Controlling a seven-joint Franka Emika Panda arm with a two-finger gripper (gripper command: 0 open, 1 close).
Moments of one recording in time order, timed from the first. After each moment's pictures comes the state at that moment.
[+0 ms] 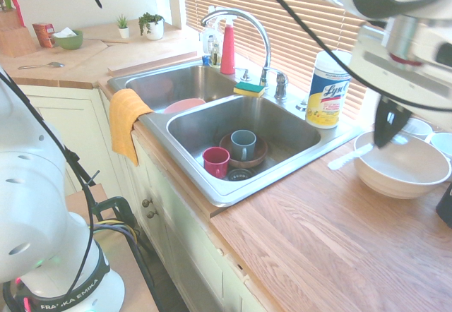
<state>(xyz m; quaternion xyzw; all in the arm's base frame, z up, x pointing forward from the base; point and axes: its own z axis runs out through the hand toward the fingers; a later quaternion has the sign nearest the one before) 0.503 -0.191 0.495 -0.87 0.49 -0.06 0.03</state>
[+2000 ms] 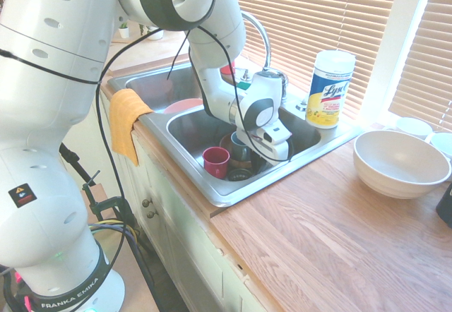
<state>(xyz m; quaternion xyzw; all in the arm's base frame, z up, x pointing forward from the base) 0.568 0.118 0.153 -0.92 0.38 -0.01 0.00</state>
